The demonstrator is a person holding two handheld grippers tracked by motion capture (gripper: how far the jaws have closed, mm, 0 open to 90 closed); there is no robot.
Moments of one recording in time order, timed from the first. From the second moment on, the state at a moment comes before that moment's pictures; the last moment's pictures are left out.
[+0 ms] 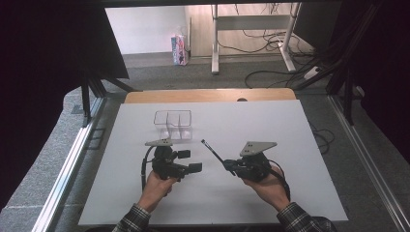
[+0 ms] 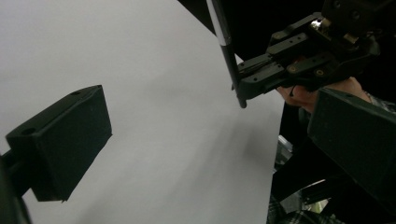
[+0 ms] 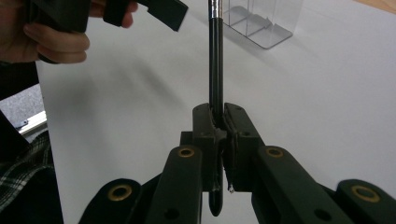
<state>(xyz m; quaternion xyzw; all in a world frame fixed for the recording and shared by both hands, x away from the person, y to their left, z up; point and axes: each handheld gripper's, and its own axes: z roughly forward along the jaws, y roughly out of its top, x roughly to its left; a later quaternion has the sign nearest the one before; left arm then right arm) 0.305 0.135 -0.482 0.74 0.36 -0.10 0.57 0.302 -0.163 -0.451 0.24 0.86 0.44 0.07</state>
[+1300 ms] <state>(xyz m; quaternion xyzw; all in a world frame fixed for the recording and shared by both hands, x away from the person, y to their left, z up) 0.301 0.128 -0.478 0.73 0.36 -0.12 0.58 0.293 -0.137 -0.461 0.22 0.87 0.45 0.03</state>
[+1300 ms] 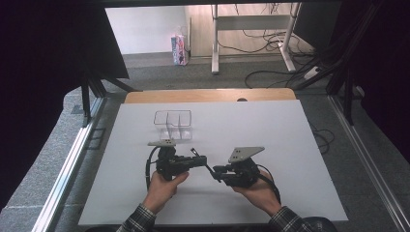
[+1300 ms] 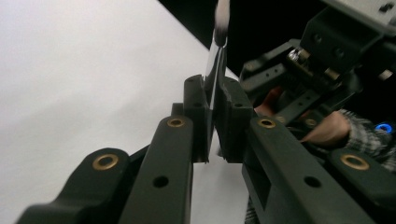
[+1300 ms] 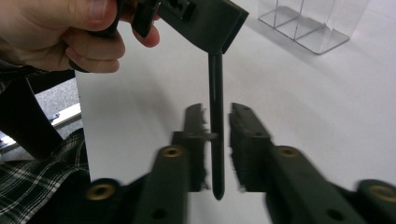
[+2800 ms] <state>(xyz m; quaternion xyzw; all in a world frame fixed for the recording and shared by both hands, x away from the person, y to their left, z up) 0.294 0.152 -0.464 0.77 0.38 0.00 0.52 0.302 -0.153 -0.470 0.25 0.88 0.40 0.05</state>
